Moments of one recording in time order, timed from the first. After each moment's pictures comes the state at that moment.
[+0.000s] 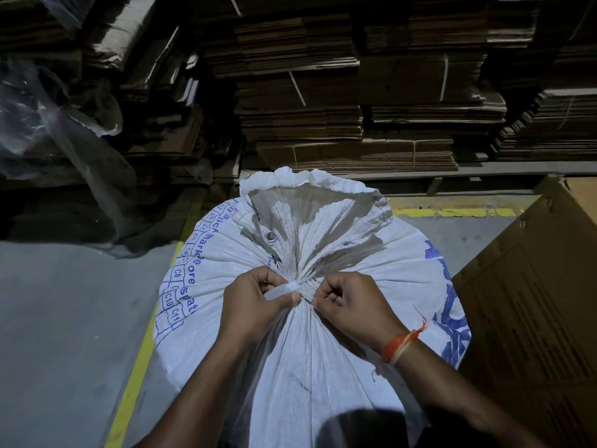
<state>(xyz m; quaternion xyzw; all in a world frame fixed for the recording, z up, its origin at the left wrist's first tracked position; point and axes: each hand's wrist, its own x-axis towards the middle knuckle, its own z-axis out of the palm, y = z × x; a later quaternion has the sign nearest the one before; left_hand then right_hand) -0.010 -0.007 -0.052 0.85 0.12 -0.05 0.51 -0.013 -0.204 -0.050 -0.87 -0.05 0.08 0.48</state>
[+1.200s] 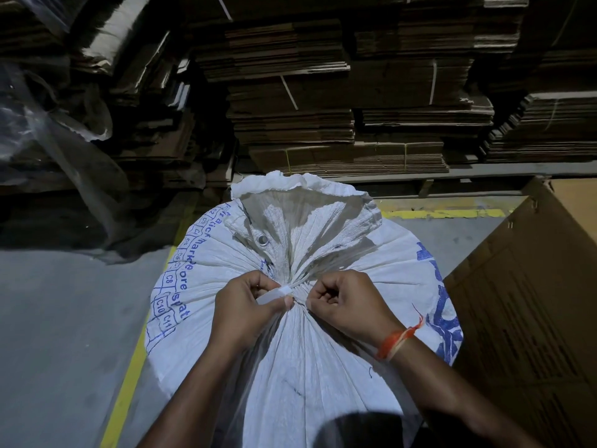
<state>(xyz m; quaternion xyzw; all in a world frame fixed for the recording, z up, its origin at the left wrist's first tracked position) -0.010 -0.006 -0.052 0.85 0.12 -0.05 0.52 -0.007 -0.211 -0.043 -0.86 -0.06 0.09 0.49</state>
